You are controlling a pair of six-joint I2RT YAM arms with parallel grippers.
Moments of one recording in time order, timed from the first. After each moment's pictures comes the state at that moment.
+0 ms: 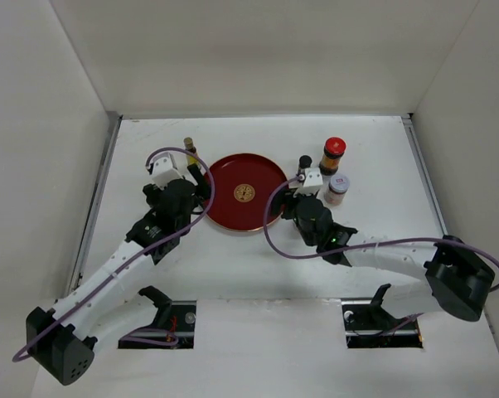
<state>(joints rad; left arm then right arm) -0.59 0.90 0.75 -0.27 -0.67 -0.64 0.92 1.34 0.65 0.47 0.62 0.36</state>
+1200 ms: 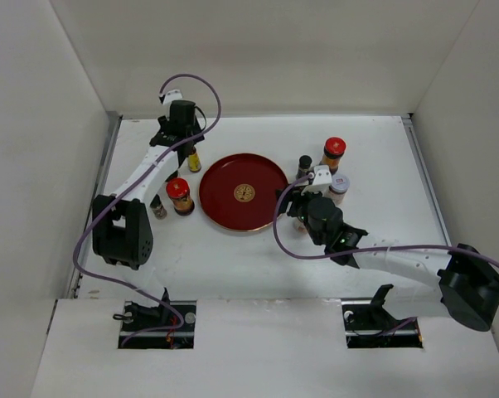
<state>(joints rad) -0.24 1.74 1.46 -0.28 -0.40 -0.43 0.89 1.24 0.62 0.48 0.58 0.34</state>
